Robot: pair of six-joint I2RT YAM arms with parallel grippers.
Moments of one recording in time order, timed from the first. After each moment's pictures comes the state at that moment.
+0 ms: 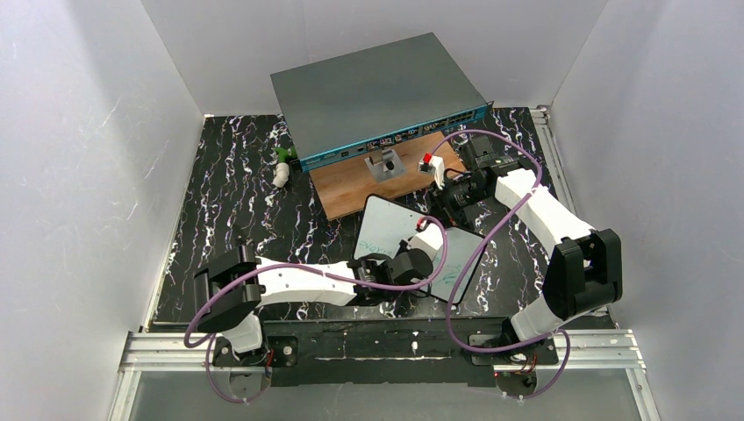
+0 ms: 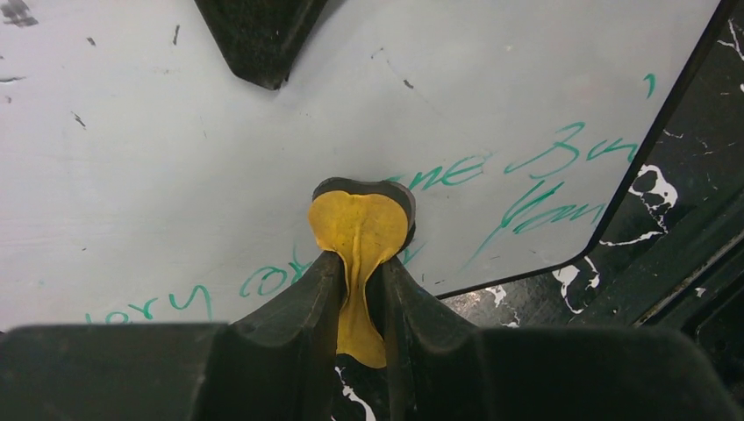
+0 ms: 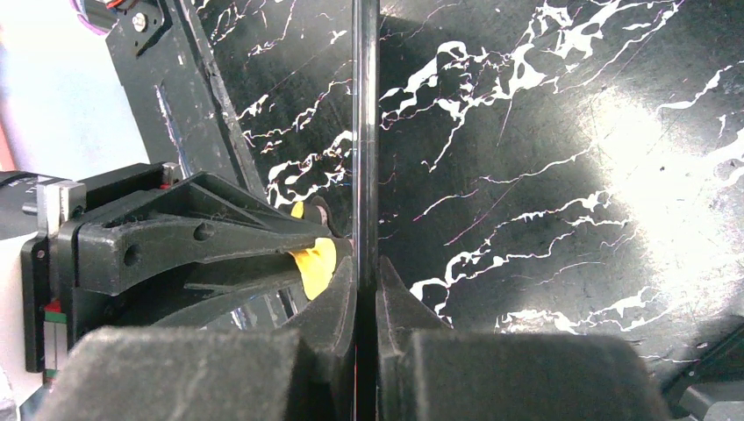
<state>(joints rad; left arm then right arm) -1.31 1.63 1.00 -0.04 -0.54 -0.32 0.36 1.54 1.25 -0.95 -0.84 -0.50</state>
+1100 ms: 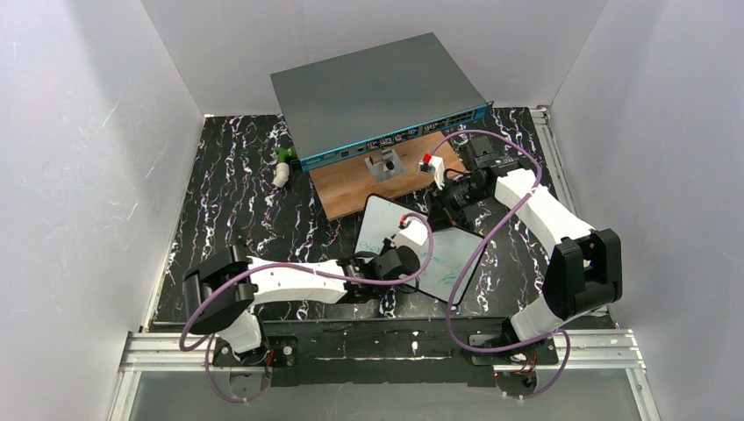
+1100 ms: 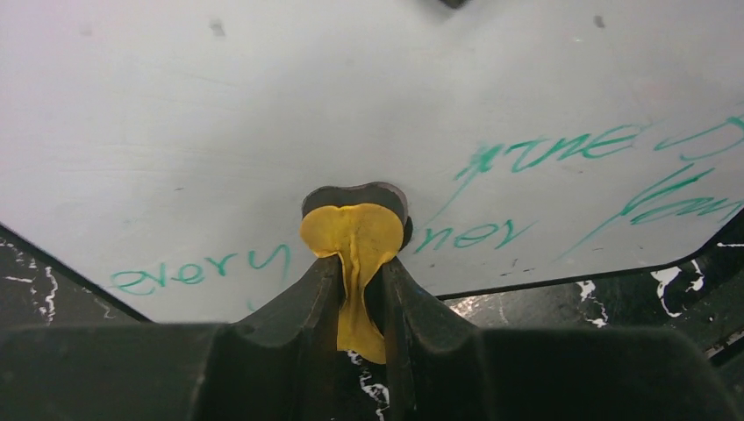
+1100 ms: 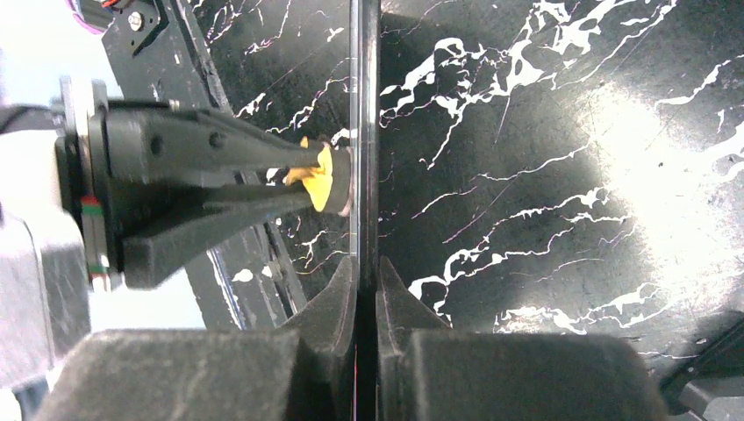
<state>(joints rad) -1.25 1.56 0.89 -0.06 -0.55 -0.35 0.36 1.54 1.25 -0.95 -0.83 -0.50</state>
